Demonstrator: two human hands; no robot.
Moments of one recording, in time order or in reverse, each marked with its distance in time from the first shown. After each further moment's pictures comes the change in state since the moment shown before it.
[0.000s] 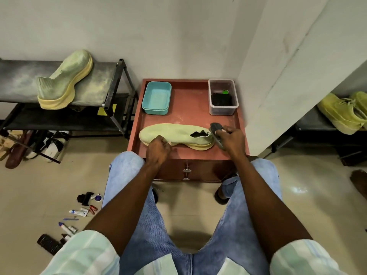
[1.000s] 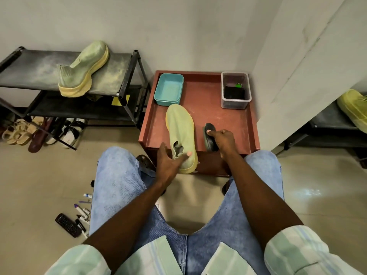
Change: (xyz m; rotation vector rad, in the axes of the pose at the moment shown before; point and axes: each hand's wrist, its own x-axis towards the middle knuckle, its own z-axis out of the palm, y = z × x) left_hand -0.083 -0.026 0.011 -0.553 -0.068 -0.255; right_hand -0.009 0.016 0.059 0.267 -0.169 0.345
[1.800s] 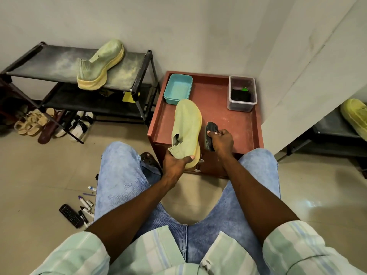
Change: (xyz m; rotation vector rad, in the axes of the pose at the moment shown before) left_hand -0.014 -0.010 0.003 -0.252 0.102 -0.079; right_hand -0.038 0.004 0.020 -0.101 0.104 -0.161
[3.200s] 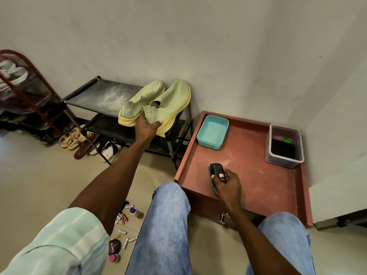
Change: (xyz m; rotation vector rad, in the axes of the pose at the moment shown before) left_hand 0.198 0.196 -0.147 0.187 0.343 0.395; right_hand 0.020 -0.008 0.089 -0.130 -0.139 -0.299
